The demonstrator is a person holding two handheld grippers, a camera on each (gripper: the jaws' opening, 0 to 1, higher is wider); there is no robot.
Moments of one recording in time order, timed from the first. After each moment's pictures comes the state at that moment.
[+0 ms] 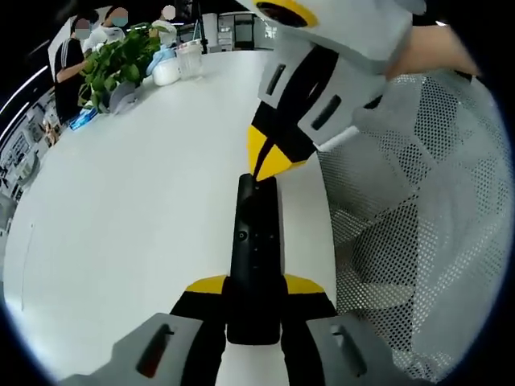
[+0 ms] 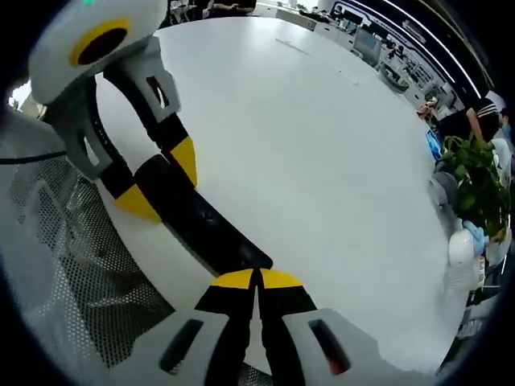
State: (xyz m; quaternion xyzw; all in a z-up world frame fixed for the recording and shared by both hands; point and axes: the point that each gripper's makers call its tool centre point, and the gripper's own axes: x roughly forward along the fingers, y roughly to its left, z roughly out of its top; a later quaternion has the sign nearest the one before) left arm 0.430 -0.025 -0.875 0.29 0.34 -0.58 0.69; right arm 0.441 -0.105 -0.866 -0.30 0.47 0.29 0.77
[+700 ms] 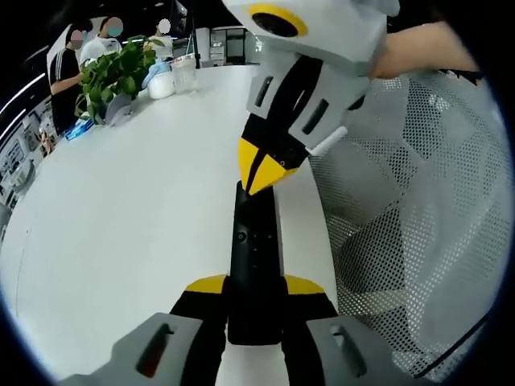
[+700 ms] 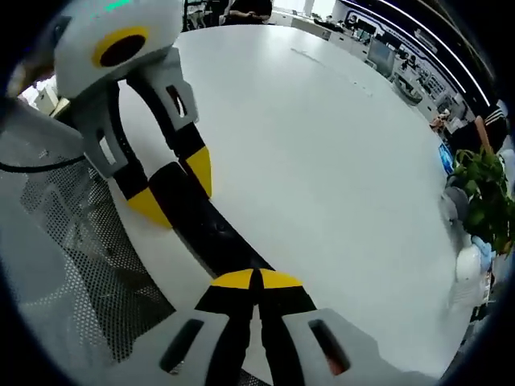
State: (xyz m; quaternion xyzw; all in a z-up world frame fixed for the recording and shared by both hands) left arm 0.429 -0.025 -0.873 0.27 0.32 -0.60 0.68; right arm 0.441 -0.090 -0.867 -0.29 0.47 0.34 0.76
